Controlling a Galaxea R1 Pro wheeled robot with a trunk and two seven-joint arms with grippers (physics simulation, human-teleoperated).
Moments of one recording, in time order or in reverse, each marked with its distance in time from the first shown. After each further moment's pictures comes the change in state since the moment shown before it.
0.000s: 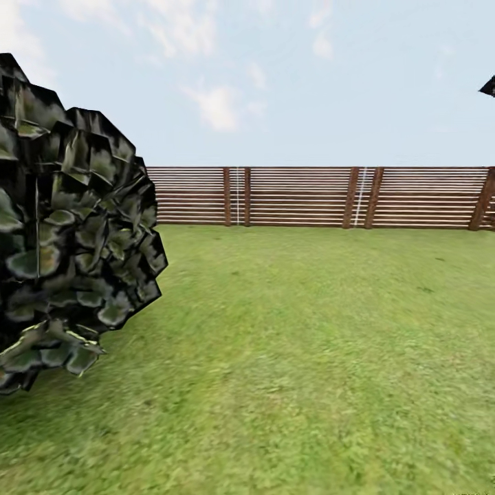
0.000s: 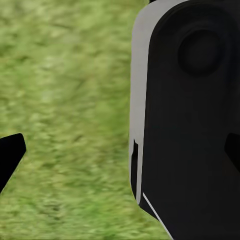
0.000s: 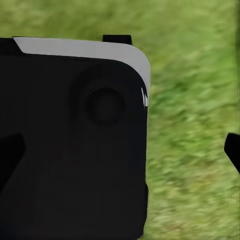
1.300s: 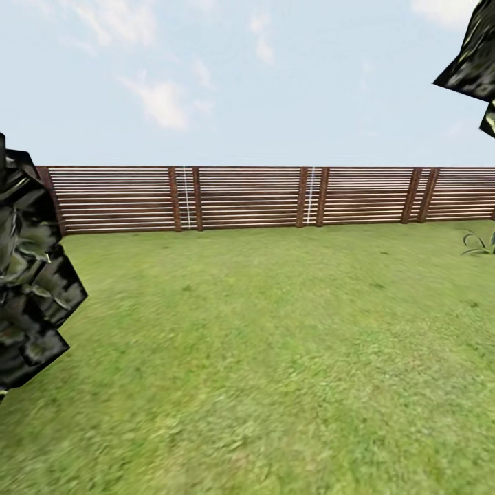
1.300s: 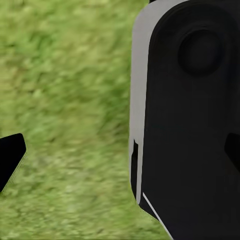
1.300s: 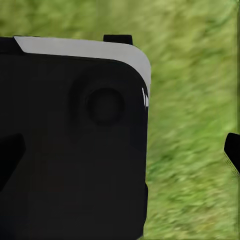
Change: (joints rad) left arm 0.000 0.000 0.000 0.000 0.000 0.000 0.000; right arm 0.000 0.001 0.001 0.000 0.004 0.000 0.000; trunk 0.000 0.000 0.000
